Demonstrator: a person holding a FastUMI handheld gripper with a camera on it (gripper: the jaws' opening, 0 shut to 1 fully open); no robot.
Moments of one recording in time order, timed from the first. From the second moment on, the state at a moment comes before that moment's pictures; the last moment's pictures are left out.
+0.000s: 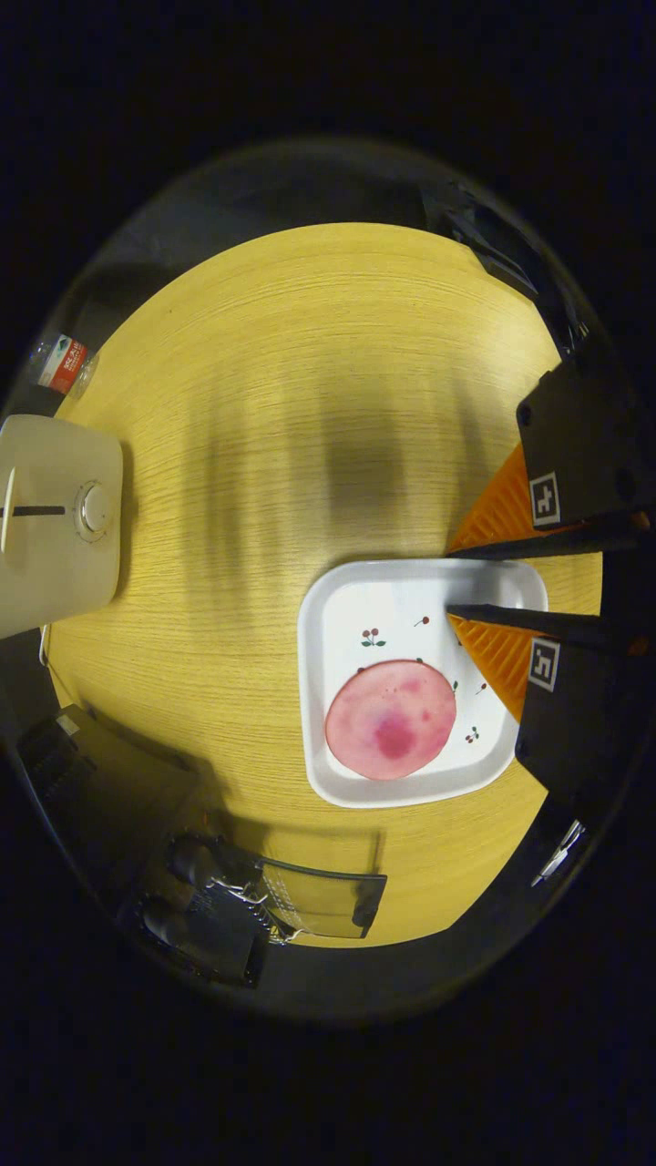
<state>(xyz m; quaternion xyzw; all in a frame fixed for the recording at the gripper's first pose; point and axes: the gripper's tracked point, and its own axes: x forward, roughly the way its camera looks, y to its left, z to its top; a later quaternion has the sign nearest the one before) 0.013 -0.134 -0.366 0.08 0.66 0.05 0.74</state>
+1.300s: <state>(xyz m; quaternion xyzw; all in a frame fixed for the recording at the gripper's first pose) -0.021 -0.125 -0.314 0.30 0.58 0.07 0.76</state>
